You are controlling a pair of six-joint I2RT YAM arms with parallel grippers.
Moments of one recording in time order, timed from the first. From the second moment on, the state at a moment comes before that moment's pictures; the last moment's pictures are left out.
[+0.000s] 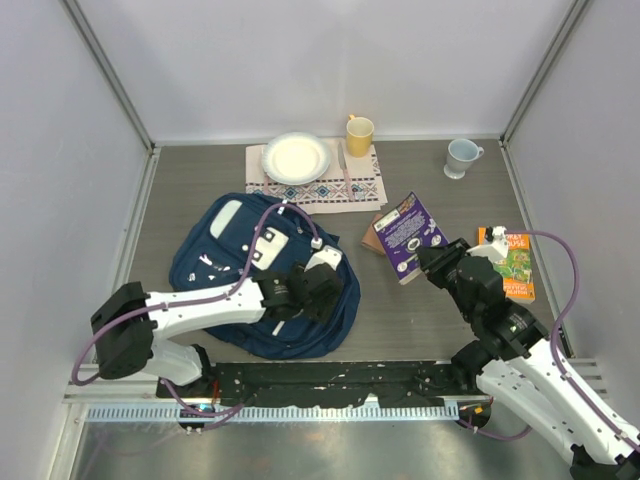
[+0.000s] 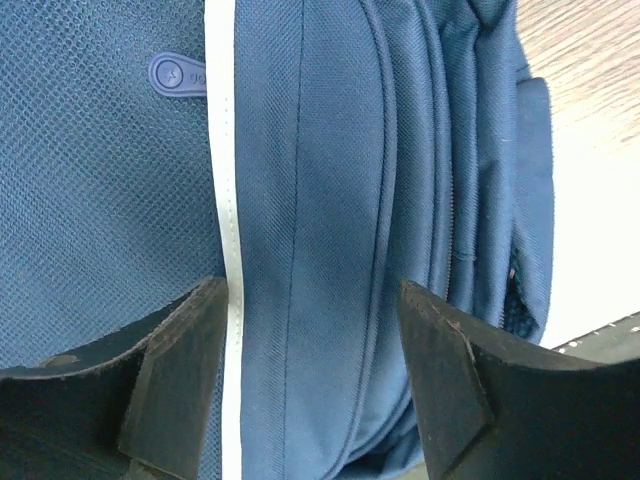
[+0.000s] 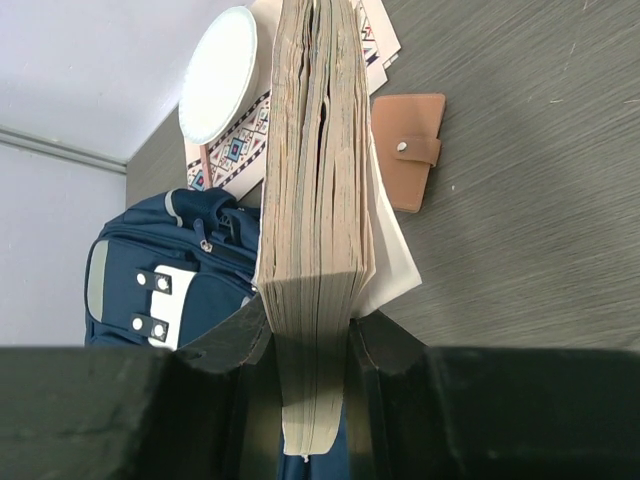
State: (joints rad) left arm -1.15 1.38 0.92 -0.56 -0.38 -0.54; right arm 0.60 0.49 0.58 -0.45 0.43 0.99
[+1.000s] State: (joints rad) left arm -1.17 1.22 1.14 -0.75 -0.57 -0.50; right arm 0.60 0.37 0.58 -0.58 0.27 0.98
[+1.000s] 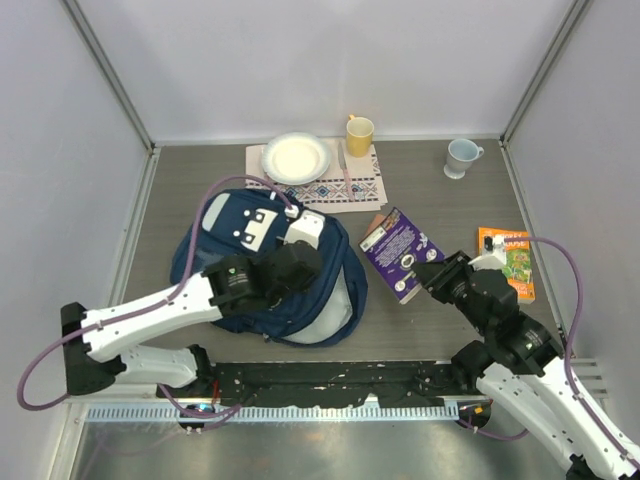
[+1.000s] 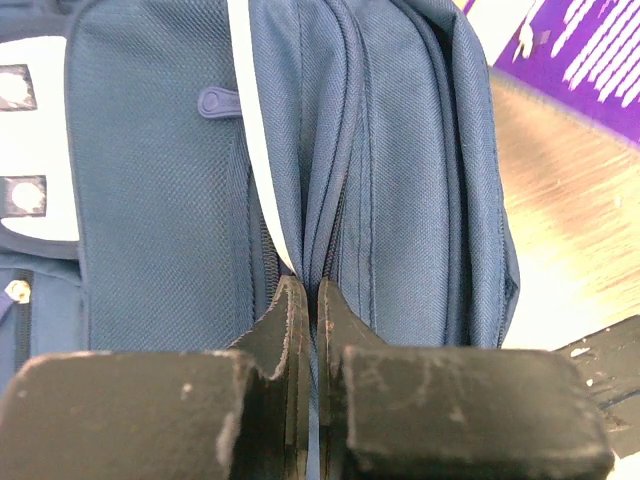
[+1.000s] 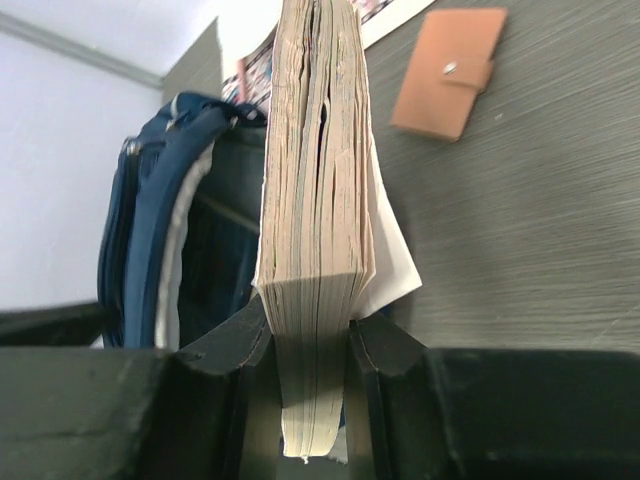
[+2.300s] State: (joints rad) left arm -1.15 0.99 1.13 -0.75 -0.65 -0.48; right arm 0.92 1.20 0.39 0.50 -0.11 1.26
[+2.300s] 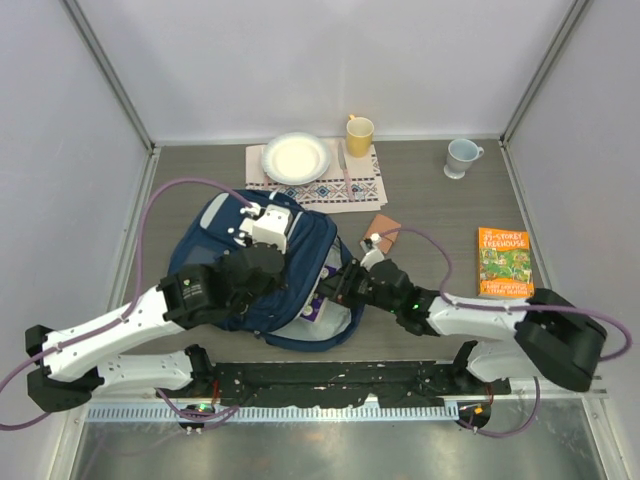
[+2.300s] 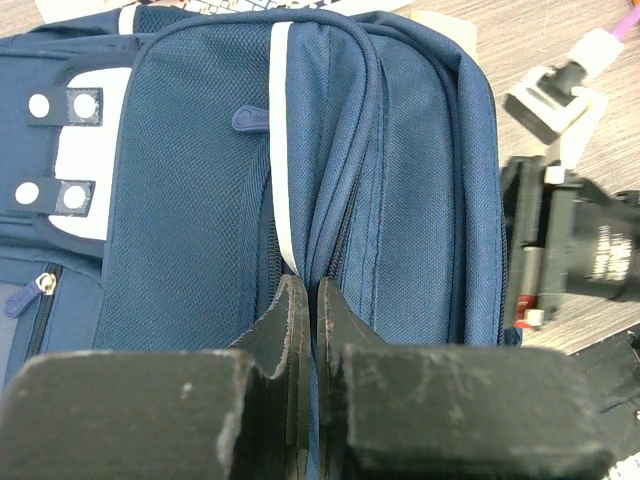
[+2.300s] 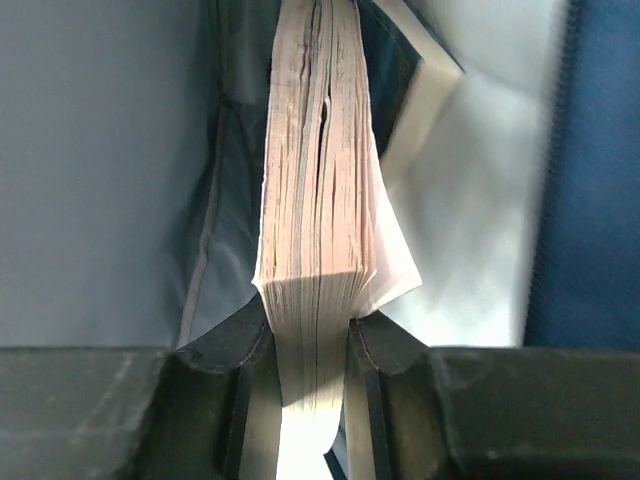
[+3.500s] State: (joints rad) left arm -1.08 0.93 1.04 -0.66 -0.57 -0.52; right arm 1.10 1.71 0.72 0.63 0.31 1.26
